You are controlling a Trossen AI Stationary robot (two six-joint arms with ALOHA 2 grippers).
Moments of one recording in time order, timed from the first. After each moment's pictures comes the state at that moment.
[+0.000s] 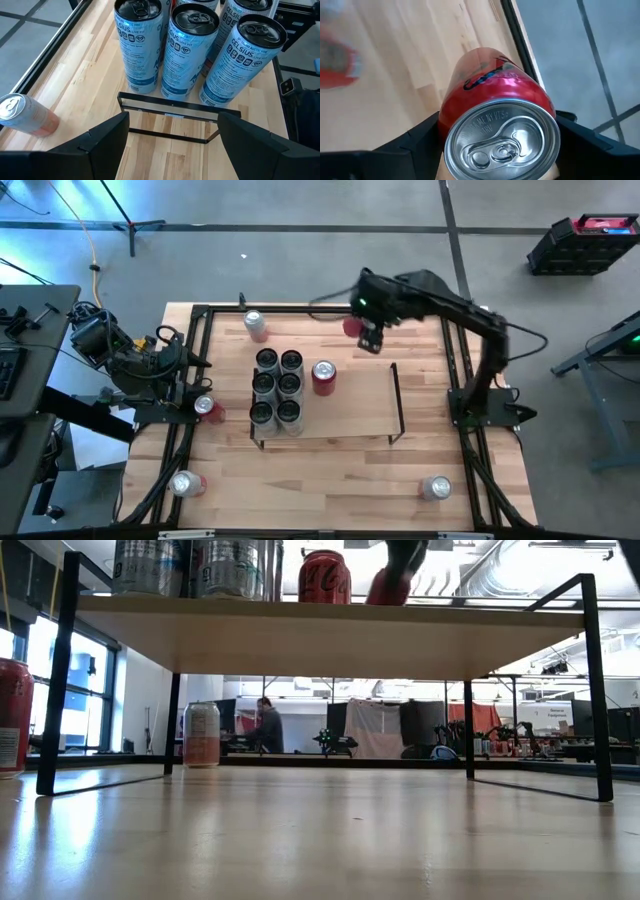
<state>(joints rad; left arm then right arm) -0.72 0.75 1.27 -1.39 -0.63 -0.70 -0.24 1.82 2.22 -1.57 0.28 0.01</state>
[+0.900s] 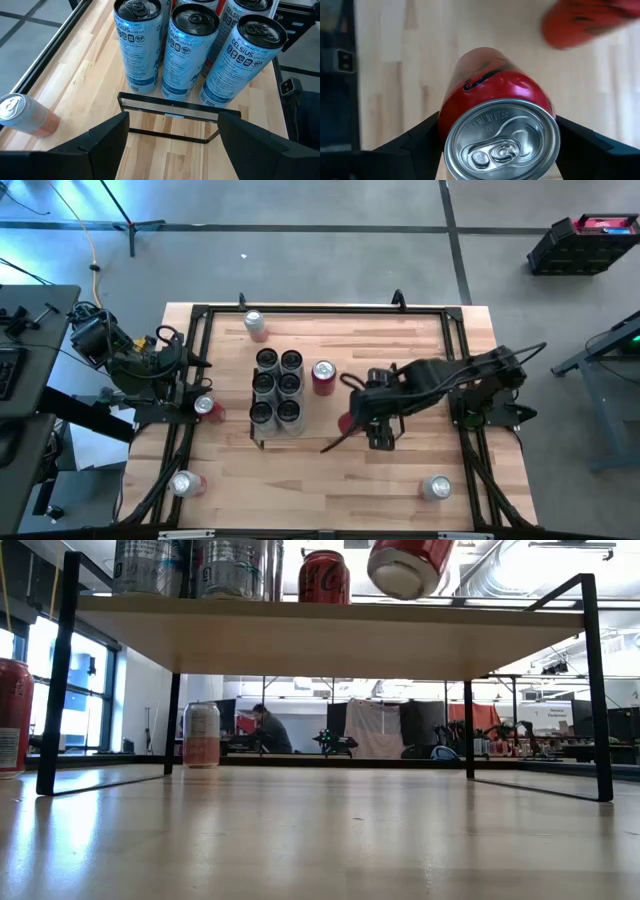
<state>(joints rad) -0.72 0.75 1.27 -1.39 -0.63 -0.70 0.32 1.75 1.99 -1.45 0.14 0.32</state>
